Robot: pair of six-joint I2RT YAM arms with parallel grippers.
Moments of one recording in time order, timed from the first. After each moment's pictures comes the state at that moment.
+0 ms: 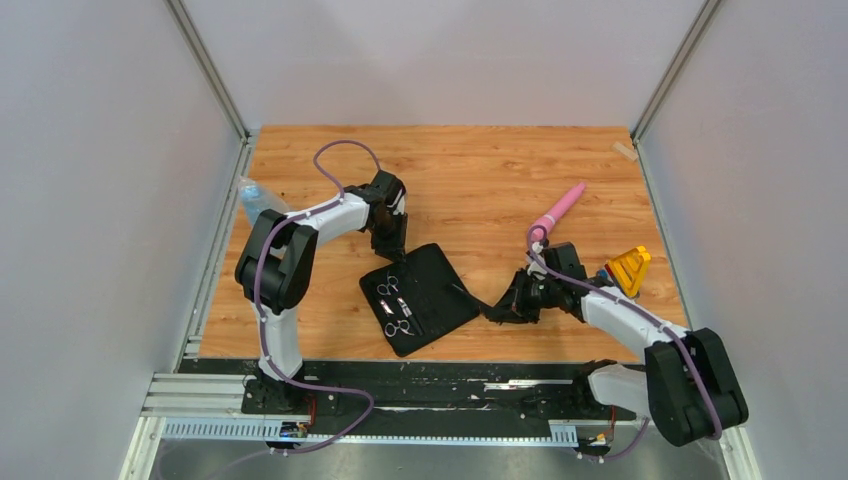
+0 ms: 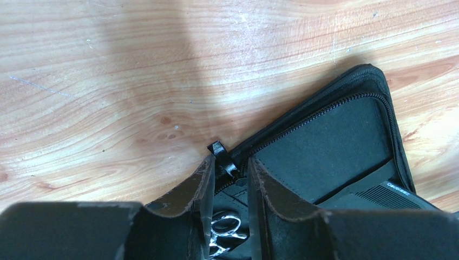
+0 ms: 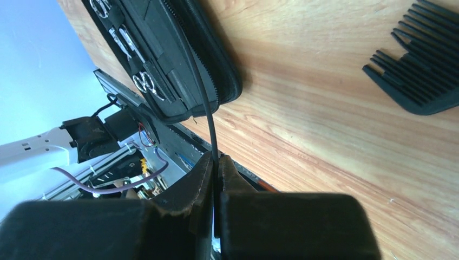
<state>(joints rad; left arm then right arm) -0.48 1.95 1.32 -0.61 0.18 -0.40 0.31 1.17 0.46 -0.30 -0.66 0.78</state>
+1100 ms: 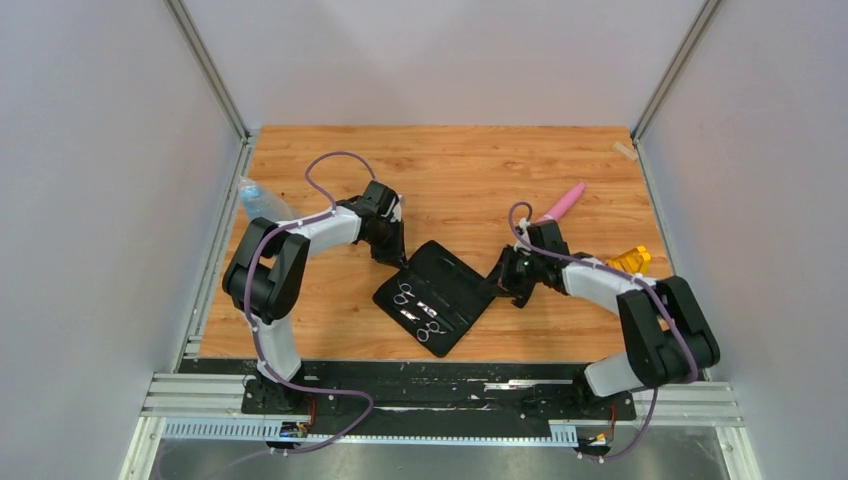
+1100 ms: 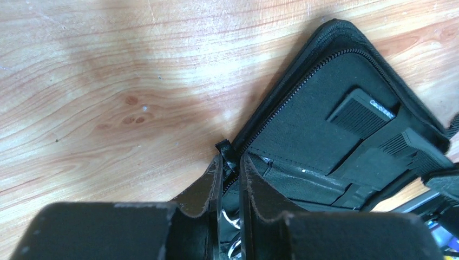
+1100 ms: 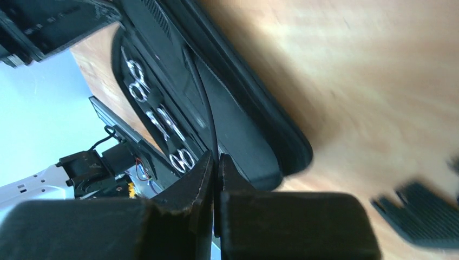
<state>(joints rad) -0.48 1.86 1.15 -0.45 0.28 -0.45 0.33 1.42 0.58 -0.11 -0.58 0.79</state>
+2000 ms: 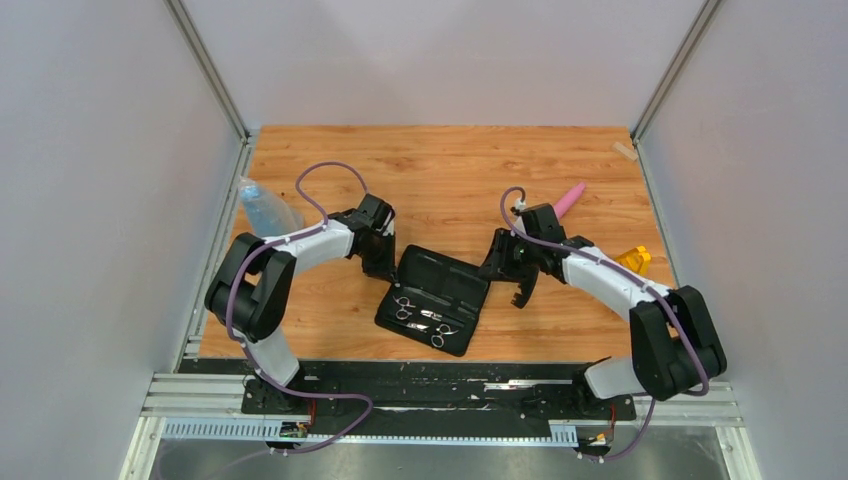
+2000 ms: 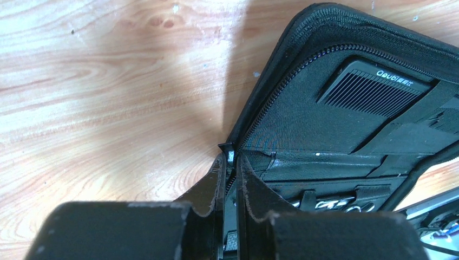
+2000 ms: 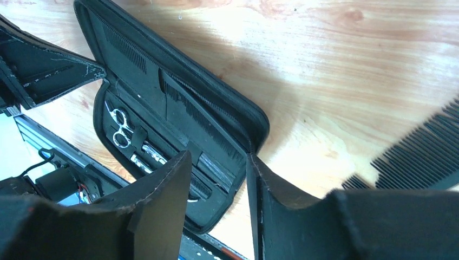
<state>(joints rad) -0.51 1.73 1.02 -0.49 0.19 -0.48 0.39 1.42 0.78 -0.30 -0.36 0.57</state>
